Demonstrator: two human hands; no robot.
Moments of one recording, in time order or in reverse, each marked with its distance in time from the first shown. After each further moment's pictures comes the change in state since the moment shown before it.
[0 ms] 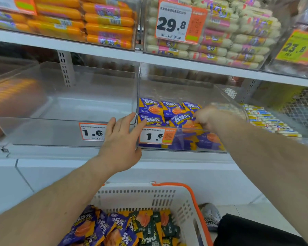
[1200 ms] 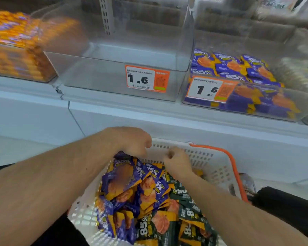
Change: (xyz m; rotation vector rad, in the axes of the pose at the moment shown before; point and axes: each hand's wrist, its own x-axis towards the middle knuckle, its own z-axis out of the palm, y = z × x) left_hand -0.077 -0.054 0.016 0.012 -1.111 -0.072; right_hand -0.159 0.163 0.239 -0.229 -0.382 -0.127
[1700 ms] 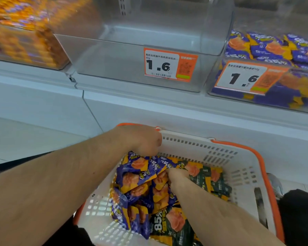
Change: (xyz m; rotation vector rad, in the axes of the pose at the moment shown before) left_hand 0.006 -0.014 0.016 0.008 -0.050 -0.026; right_hand 0.023 0.040 0.113 0.641 -0.031 0.886
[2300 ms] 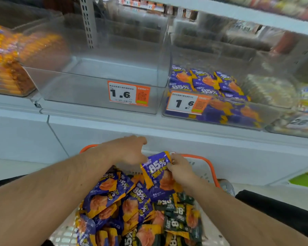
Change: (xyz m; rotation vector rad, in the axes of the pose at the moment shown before) left_hand 0.001 0.037 -0.024 -0.317 0.187 0.021; right_hand -0.105 -0.071 -0.129 -0.309 -0.140 -0.733
